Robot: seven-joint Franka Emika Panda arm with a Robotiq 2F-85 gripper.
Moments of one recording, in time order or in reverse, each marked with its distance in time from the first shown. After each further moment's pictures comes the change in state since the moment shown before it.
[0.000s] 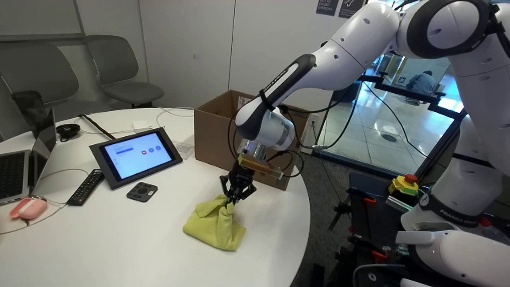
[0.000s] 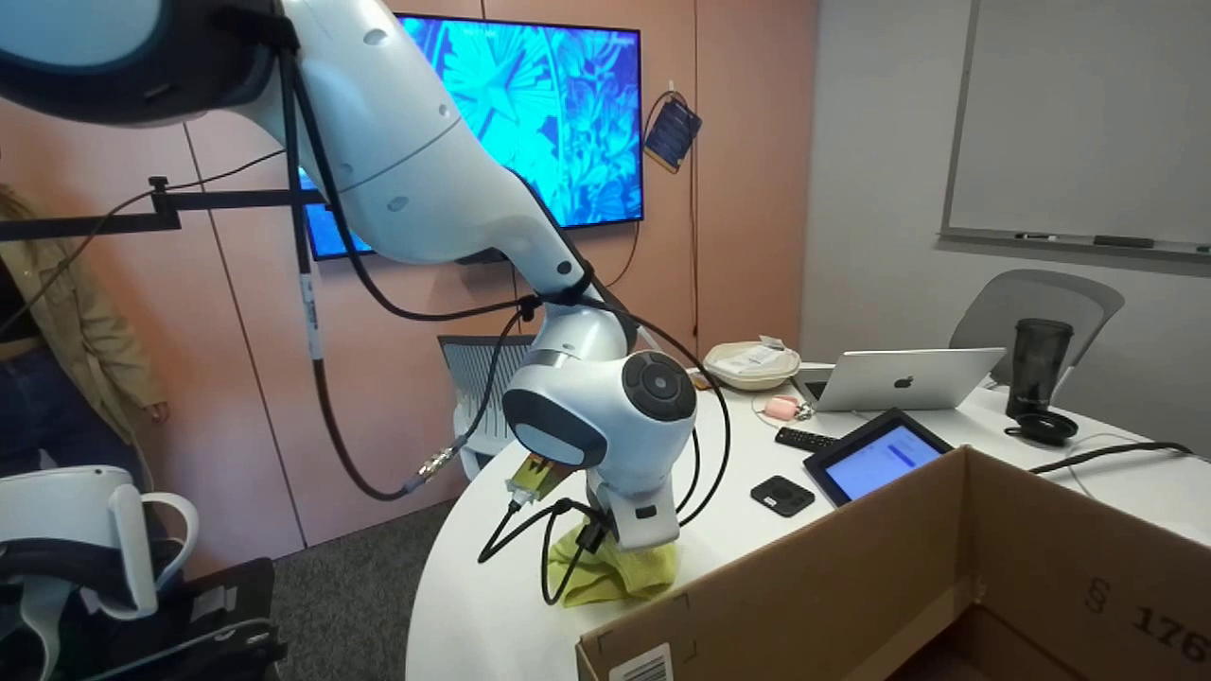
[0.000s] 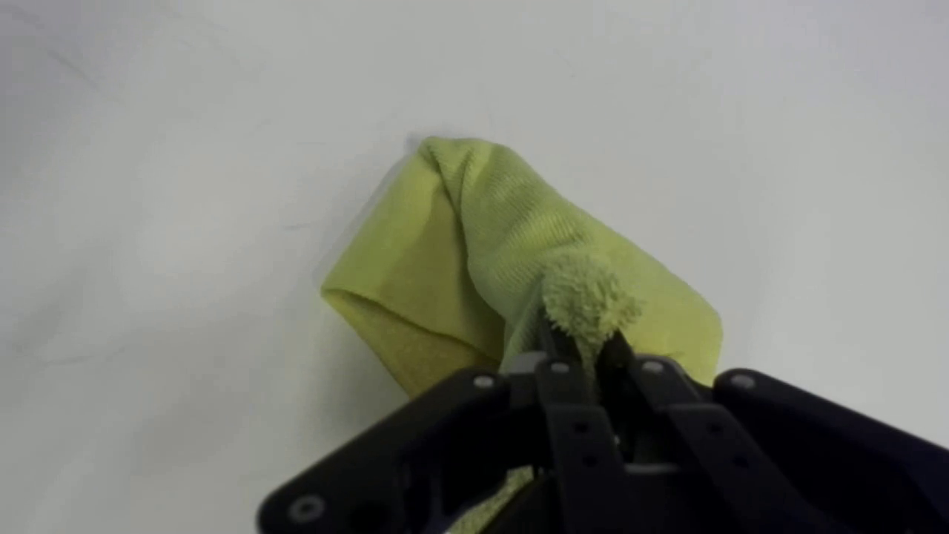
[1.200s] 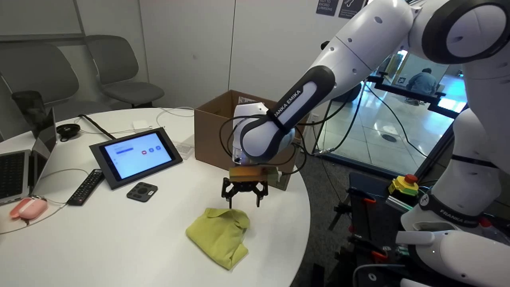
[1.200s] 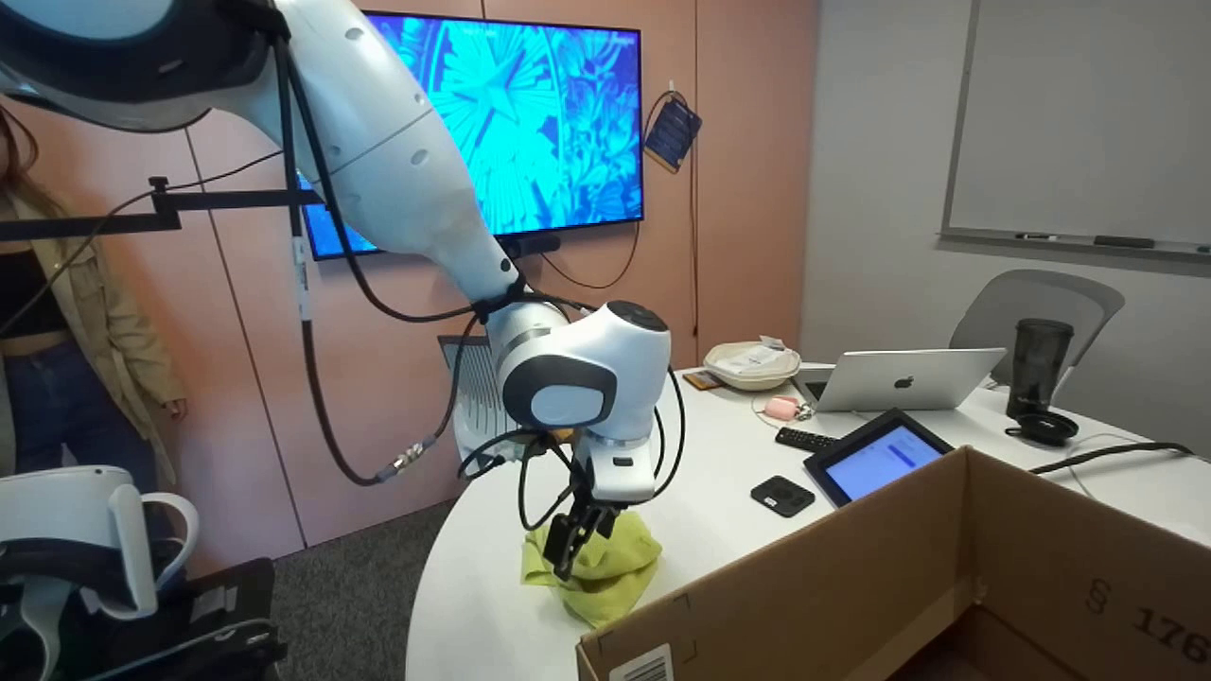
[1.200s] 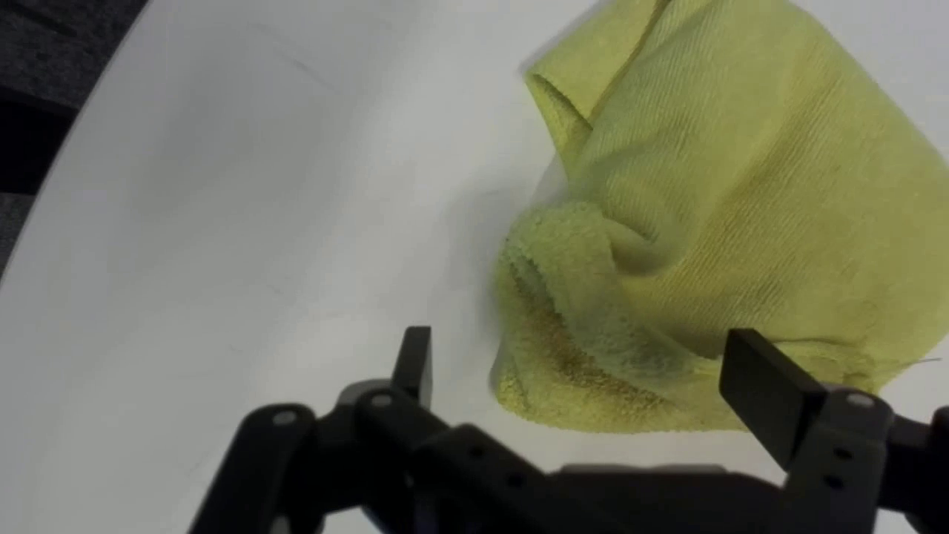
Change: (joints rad) arm 0.221 -0.029 -0.182 0.000 -0.579 -0.087 0.718
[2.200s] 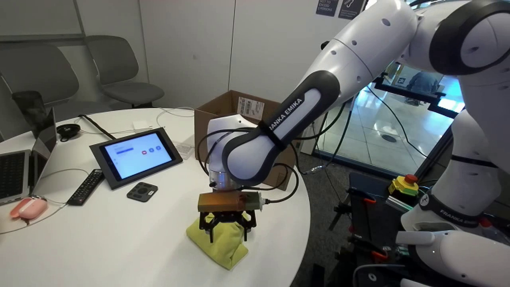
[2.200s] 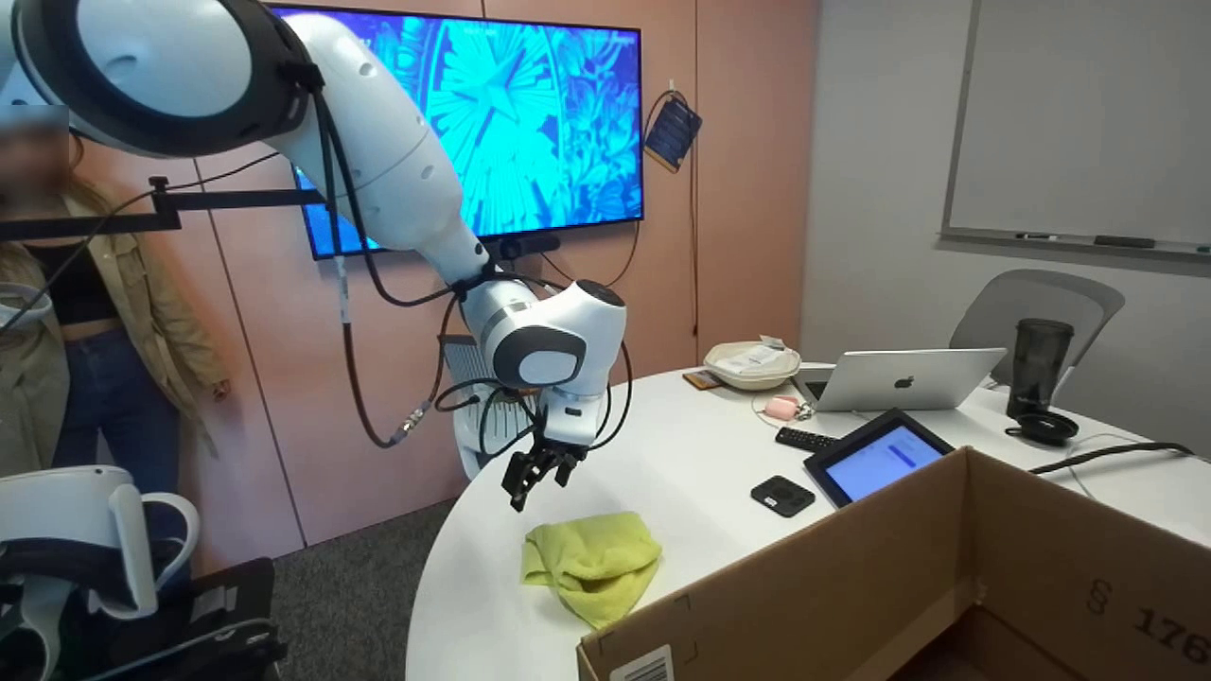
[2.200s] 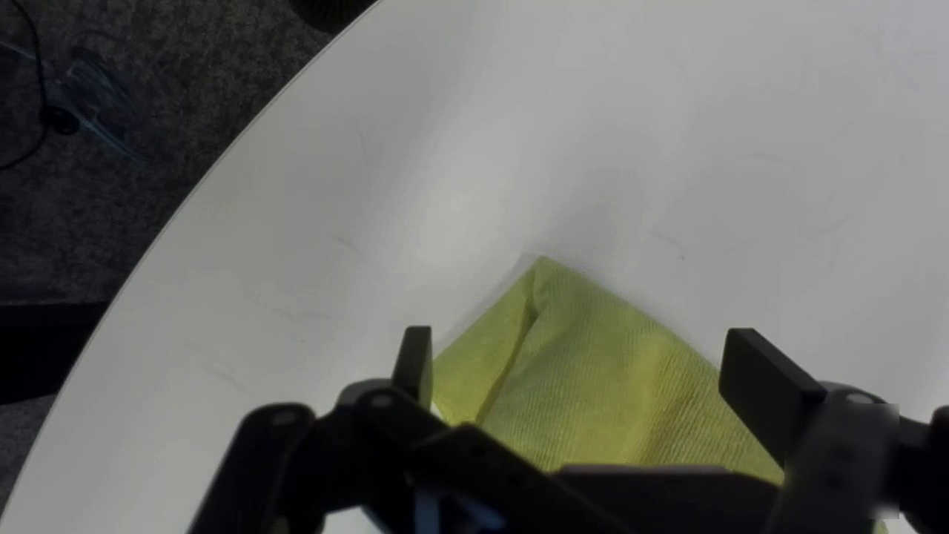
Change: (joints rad) arm 0.055 0.078 0.139 0.157 -0.030 -0.094 0.306
